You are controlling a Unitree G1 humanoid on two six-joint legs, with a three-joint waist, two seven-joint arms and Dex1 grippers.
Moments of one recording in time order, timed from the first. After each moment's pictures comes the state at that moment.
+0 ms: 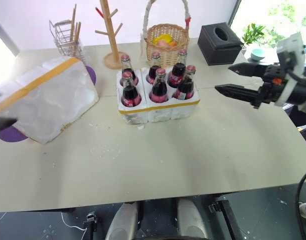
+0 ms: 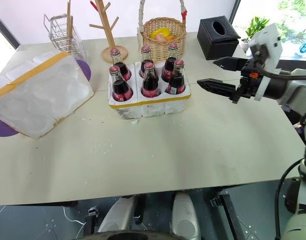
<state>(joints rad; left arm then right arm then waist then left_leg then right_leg) 0.25 1.37 1.15 -0.04 -0.43 0.82 -1.59 -0.66 -0.97 -0.30 -0.23 0.77 0.95 0.95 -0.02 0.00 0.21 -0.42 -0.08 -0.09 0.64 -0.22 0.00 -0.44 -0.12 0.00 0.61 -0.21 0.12</state>
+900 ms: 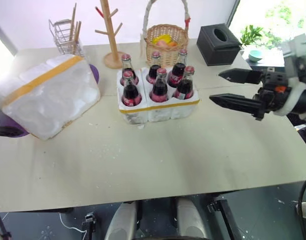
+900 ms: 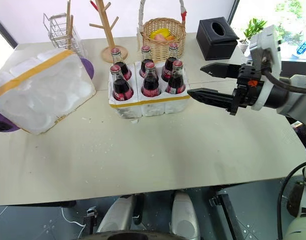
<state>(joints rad) -1.05 1.23 -0.18 1.18 0.24 0.06 -1.50 -0.60 -0.98 -0.39 -0.39 1.00 1.04 0.86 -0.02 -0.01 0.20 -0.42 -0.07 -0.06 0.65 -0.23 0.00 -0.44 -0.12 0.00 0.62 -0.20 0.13</state>
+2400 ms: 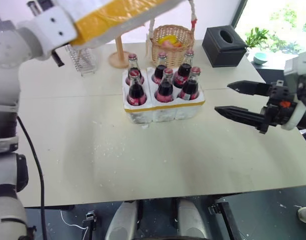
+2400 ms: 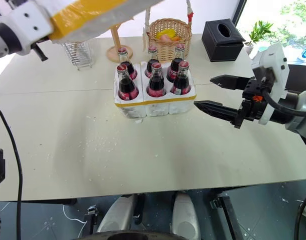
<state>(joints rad) -0.95 0.93 -0.09 0.09 0.30 0.09 -0.78 -0.38 -1.07 -0.48 -0.49 1.09 0.98 0.71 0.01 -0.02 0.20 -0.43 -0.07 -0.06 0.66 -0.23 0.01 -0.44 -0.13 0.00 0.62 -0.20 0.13</state>
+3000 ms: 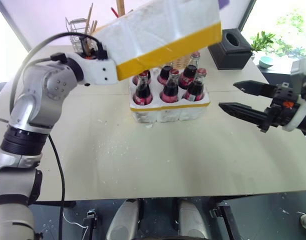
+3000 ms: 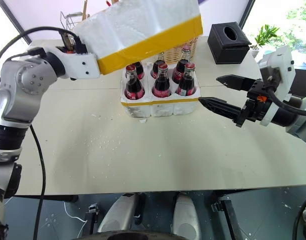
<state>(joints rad) -0.88 0.85 -0.19 0.02 0.55 0.01 -0.68 -0.33 -1.04 -0.51 -0.49 1.12 0.97 0.63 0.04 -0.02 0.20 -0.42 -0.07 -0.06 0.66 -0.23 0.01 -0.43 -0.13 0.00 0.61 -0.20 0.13</state>
